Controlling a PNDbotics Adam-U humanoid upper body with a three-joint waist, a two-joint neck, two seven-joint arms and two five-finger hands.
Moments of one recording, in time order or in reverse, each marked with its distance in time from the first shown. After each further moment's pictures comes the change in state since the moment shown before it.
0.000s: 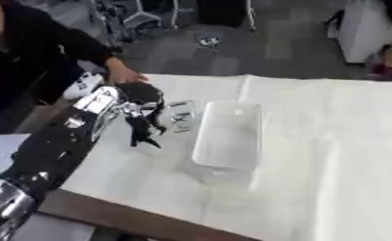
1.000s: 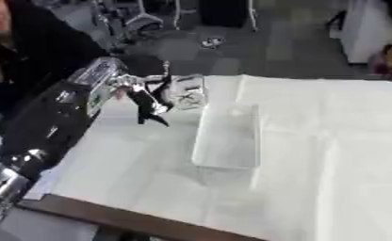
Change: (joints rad) left arm -0.094 0.030 -0.061 -0.091 0.208 -0.043 -0.027; right arm 0.008 -0.008 0.001 0.000 0.000 0.003 0.003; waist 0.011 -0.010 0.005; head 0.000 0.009
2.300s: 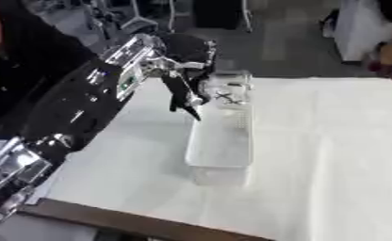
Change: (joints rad) left arm -0.104 -0.082 -0.111 -0.049 -0.016 -0.088 -0.038; right arm -0.001 0.003 0.007 0.000 0.000 0.000 0.003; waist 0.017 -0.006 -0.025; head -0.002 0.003
